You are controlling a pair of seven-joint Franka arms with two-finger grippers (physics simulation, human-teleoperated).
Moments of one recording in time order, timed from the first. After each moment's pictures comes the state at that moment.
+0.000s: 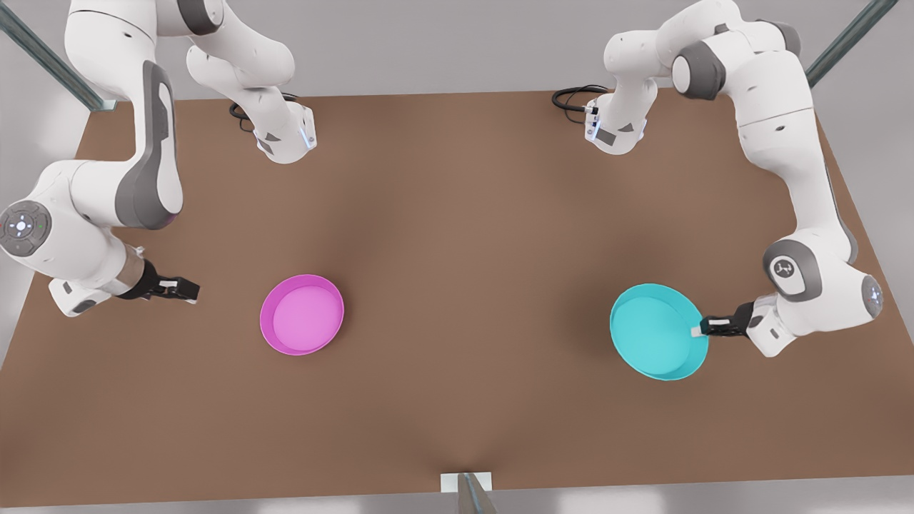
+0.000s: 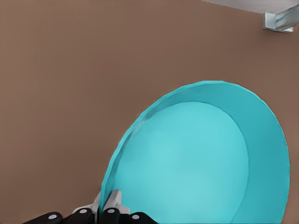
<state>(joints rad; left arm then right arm) -0.03 0.60 0.22 -1.44 -0.52 1.87 0.40 0.01 0.22 -0.06 -1.57 0.00 1.75 0.06</state>
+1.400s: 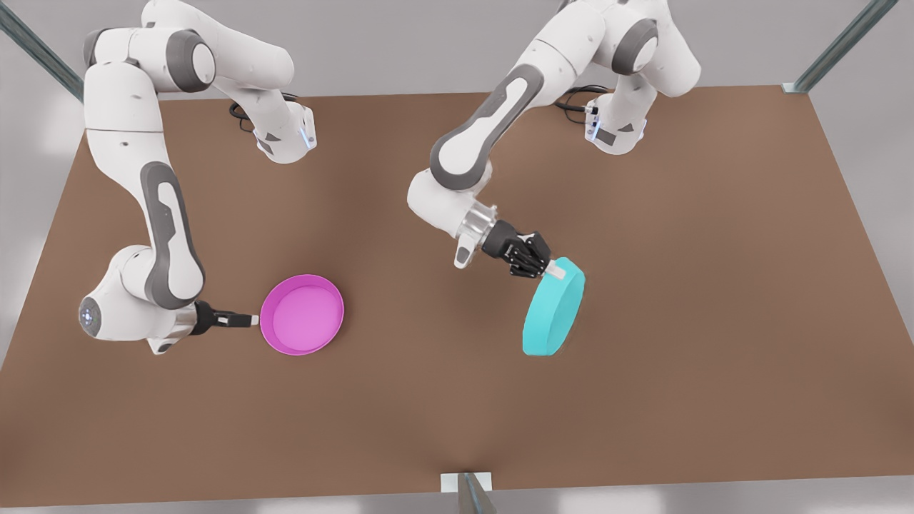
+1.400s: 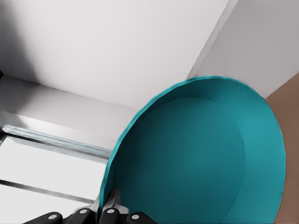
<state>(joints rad) -1.06 0.70 0.22 -1.36 1.28 1.37 -0.74 -0.15 0.53 0.04 -1.70 0.38 1.92 -0.11</state>
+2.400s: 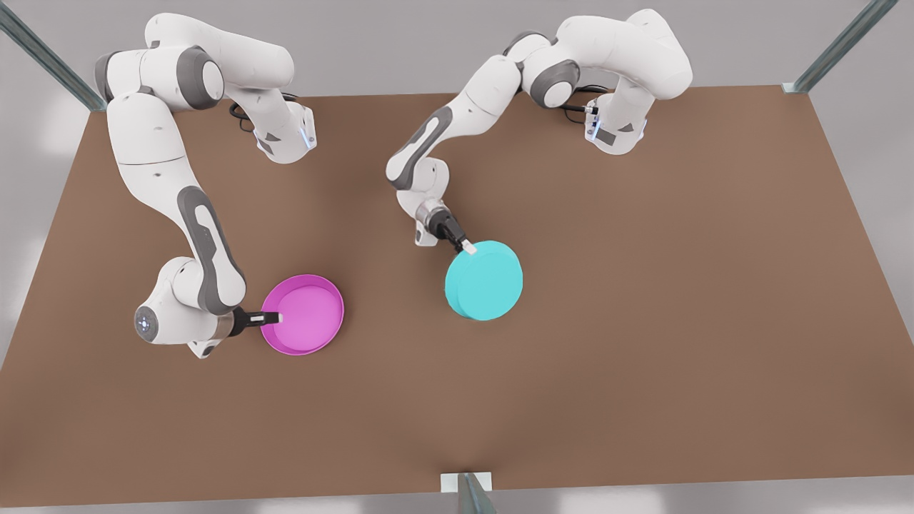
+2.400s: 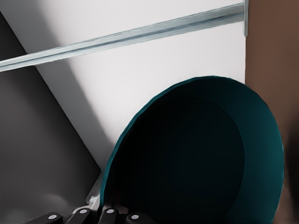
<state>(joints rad) -1.36 1.18 0.19 -1.31 1.39 1.22 -0.79 -0.11 0.63 0.06 -1.78 0.35 2.09 -0.29</state>
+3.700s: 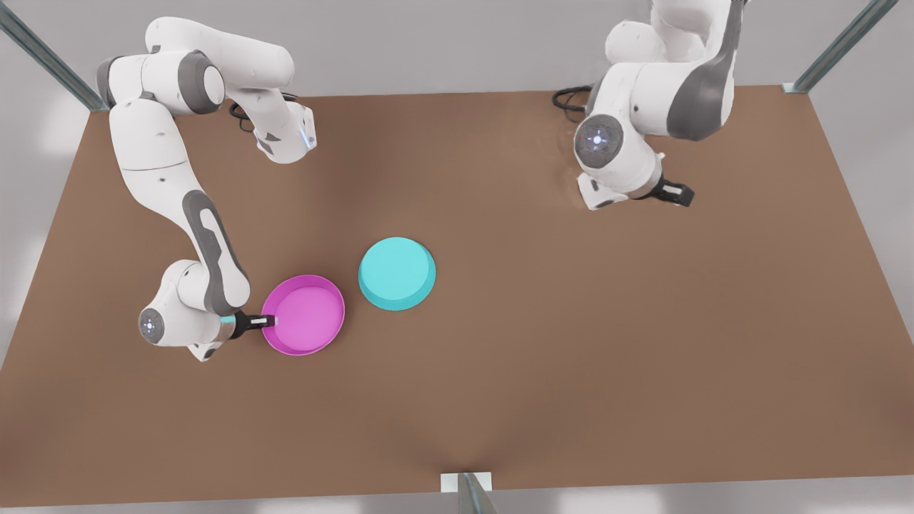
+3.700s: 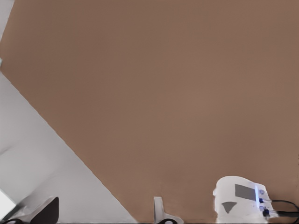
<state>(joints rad) -0.44 0.10 0.10 -1.54 0.41 1.18 0.16 -0.11 0.66 0.06 -1.77 0.29 2.13 -0.29</state>
